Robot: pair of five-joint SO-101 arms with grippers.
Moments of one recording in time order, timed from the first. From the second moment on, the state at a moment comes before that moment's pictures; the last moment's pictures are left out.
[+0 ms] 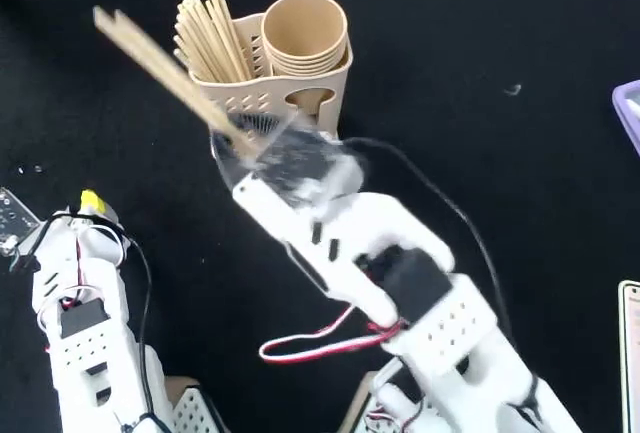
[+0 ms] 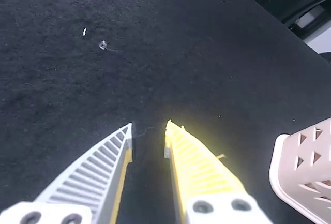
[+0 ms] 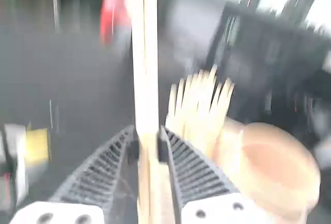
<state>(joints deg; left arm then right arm) -30.8 -68.0 90.4 11.9 21.9 -39.4 -51.5 37.8 29.2 15.6</state>
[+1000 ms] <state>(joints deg) -30.8 -68.0 90.4 11.9 21.9 -30.4 -0.2 22.4 -13.8 8.2</state>
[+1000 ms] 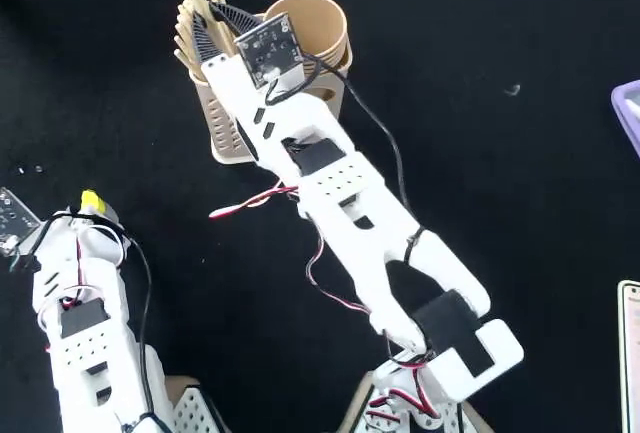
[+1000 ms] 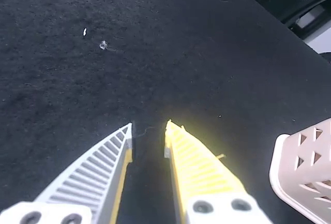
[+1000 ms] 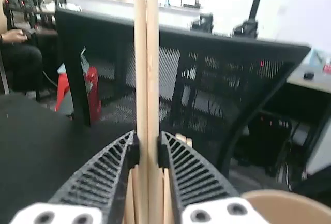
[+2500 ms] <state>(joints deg) -19.5 -68.0 73.6 40.3 13.7 -5.6 -103.3 68.5 72.3 8.4</state>
